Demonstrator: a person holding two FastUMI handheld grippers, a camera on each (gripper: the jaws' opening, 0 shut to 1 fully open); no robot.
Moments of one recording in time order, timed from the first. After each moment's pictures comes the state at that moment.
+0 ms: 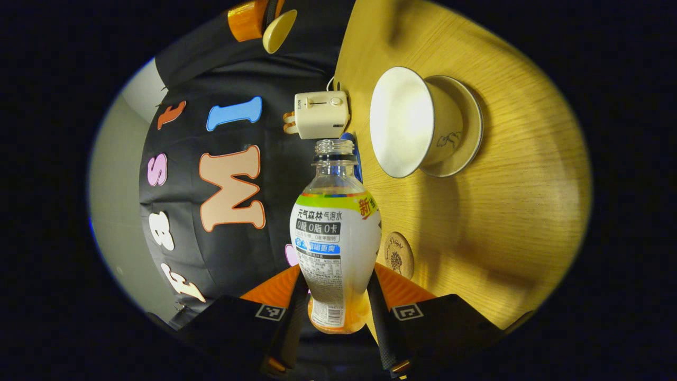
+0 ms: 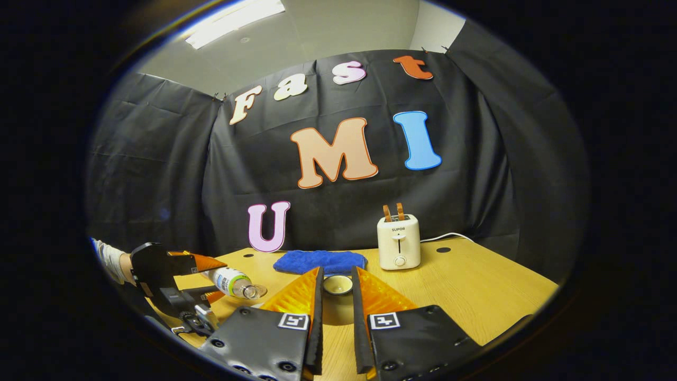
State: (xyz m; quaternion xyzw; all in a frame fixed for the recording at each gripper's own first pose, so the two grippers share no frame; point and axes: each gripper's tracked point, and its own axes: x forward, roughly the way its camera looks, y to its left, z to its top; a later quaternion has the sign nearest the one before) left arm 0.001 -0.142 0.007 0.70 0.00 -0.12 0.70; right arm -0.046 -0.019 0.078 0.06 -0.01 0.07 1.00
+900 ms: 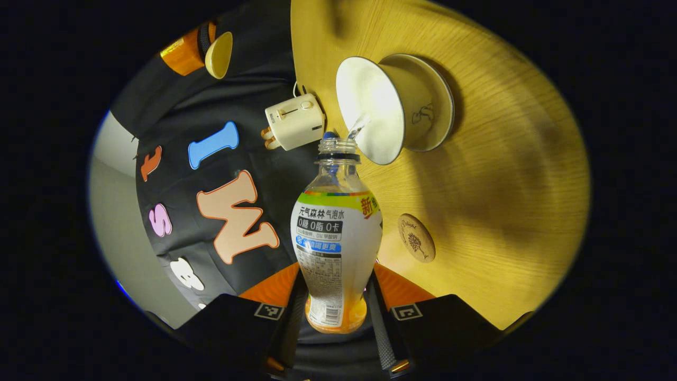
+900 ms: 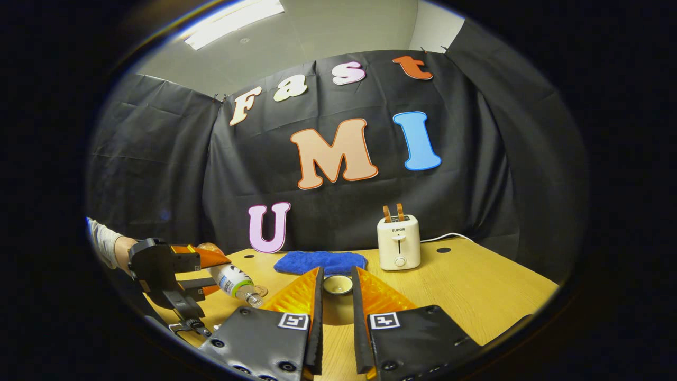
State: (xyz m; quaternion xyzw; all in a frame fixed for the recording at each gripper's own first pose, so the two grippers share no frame) left arm 0.003 -0.137 0.032 0.80 0.00 -0.11 0.59; right arm -0.047 -0.021 0.080 0.06 -0.01 0.07 1.00
